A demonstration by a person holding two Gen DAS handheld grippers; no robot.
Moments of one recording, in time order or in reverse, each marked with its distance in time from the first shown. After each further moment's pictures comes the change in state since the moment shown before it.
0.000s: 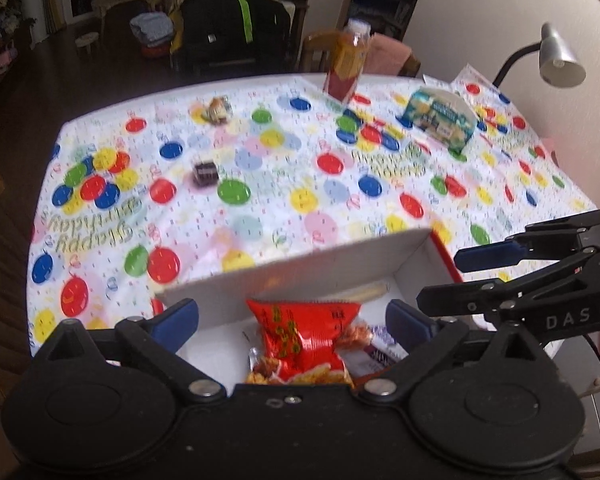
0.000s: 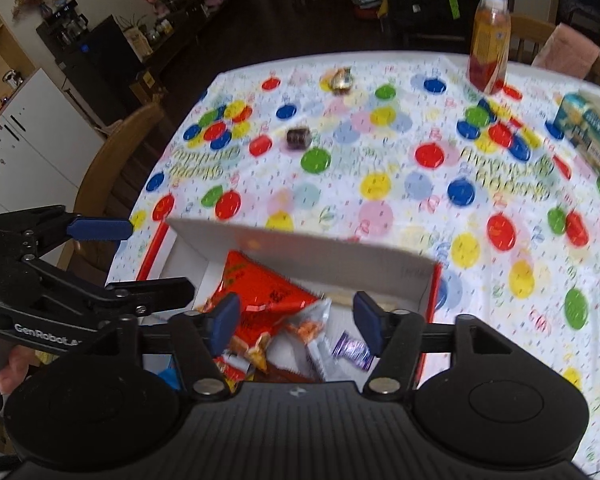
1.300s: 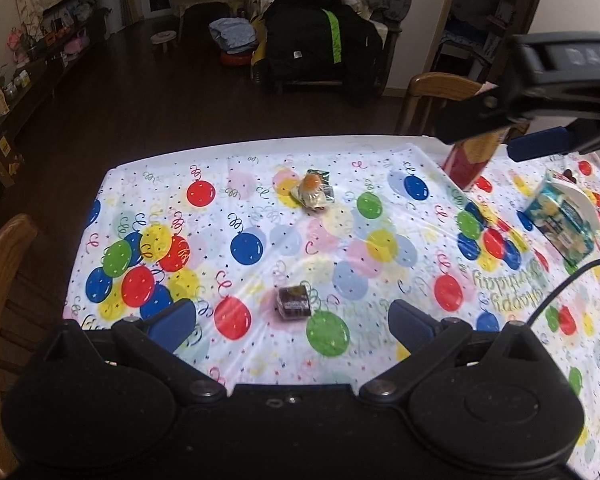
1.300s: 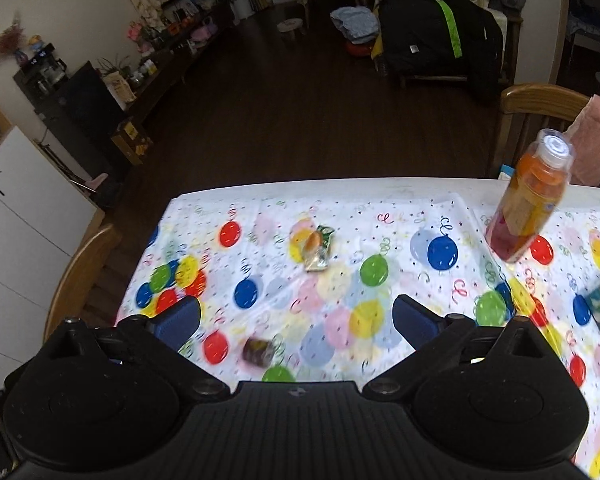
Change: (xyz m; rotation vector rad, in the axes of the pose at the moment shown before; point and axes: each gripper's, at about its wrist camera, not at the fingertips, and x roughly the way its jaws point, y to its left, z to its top) left arm 0.109 0.070 0.142 -0.149 -0.024 0.207; right arm 0.105 -0.058 0.266 0.032 -0.065 -0.002
